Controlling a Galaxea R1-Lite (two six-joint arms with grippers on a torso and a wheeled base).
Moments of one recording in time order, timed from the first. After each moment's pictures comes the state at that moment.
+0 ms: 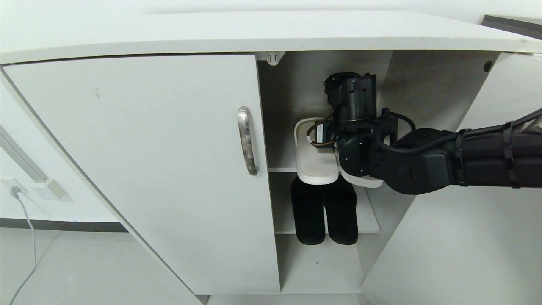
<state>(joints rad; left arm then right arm) 0.00 0.00 0.00 0.00 0.02 -0.01 0.76 2.02 -1.62 -0.24 -0.80 0.12</state>
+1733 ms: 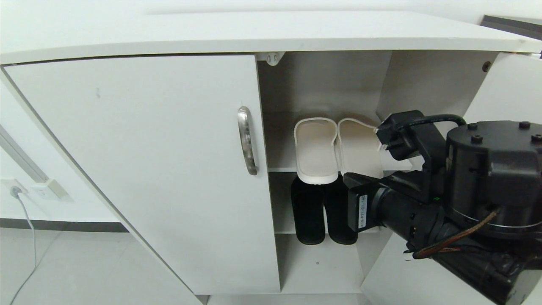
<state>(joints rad) 0.00 0.00 0.00 0.00 0.02 -0.01 1.00 1.54 -0.90 -0.43 -0.60 0.15</state>
